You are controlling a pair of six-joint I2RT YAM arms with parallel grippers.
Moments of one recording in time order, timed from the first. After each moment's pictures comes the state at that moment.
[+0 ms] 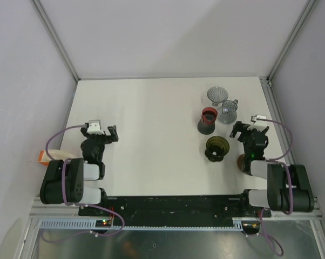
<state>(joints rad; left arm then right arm) 0.07 1.39 0.12 1.25 0.07 -0.05 -0.04 1.36 0.23 0.95 0.08 0.10</state>
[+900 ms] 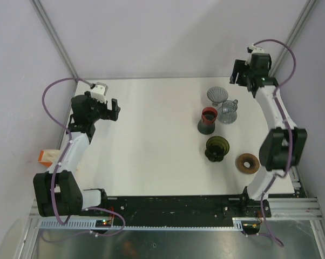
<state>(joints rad) 0.06 1.27 0.87 0.06 0.35 0.18 0.00 1.71 1.60 -0.36 -0.03 0.15</state>
